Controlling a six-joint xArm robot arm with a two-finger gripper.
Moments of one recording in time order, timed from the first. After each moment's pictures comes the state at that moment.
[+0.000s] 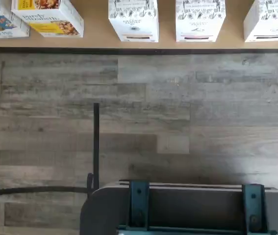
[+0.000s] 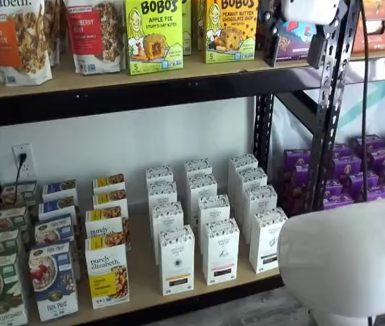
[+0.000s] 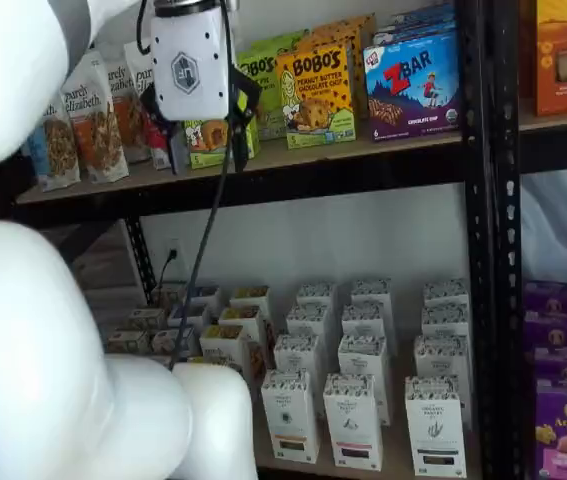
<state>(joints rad) -0.04 -0.86 -1.07 0.14 1.89 0.01</state>
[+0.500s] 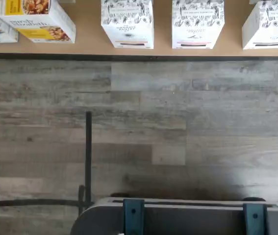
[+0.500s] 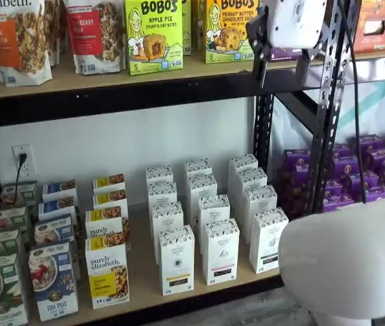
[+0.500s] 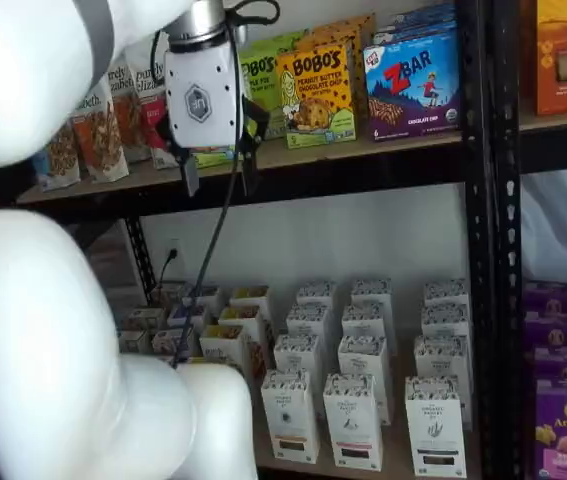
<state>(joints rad) 0.02 -0.85 -0.95 0.10 1.74 0.04</state>
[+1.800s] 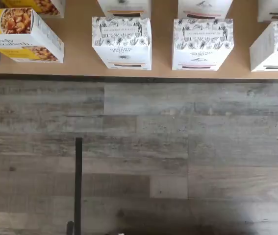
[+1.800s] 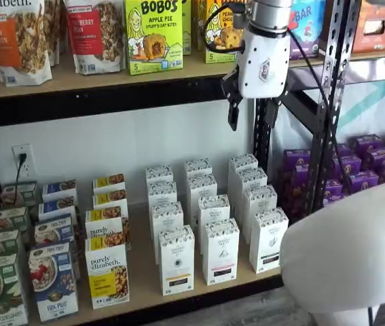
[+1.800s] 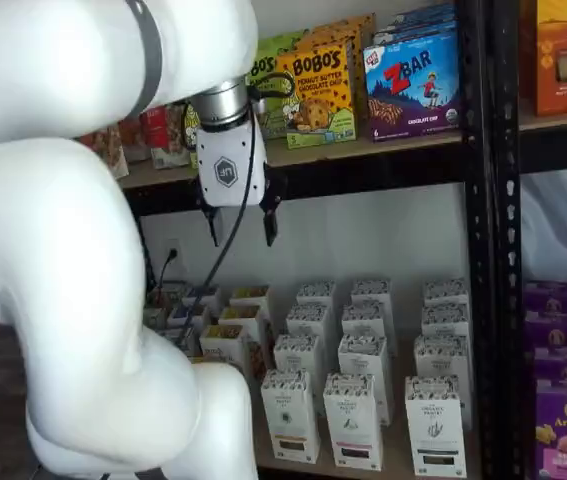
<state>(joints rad) 0.09 -0.72 -0.74 0.07 1.38 0.09</state>
